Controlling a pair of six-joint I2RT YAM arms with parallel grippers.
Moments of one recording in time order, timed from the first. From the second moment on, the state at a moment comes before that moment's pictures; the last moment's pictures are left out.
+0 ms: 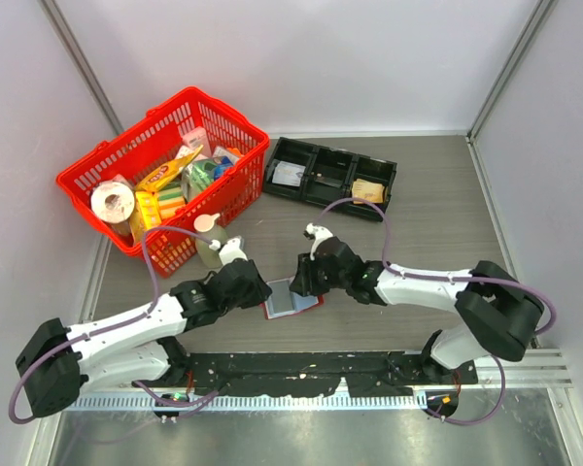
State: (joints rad) left arm -0.94 1.00 0.54 -0.32 -0.30 -1.03; right arm 0.92 1.44 0.70 0.09 -0.07 0.60
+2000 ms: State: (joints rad) left arm -0.92 1.23 0.58 -0.19 -0.21 -1.08; right arm 0.76 1.55 0.45 0.47 -0.29 0.79
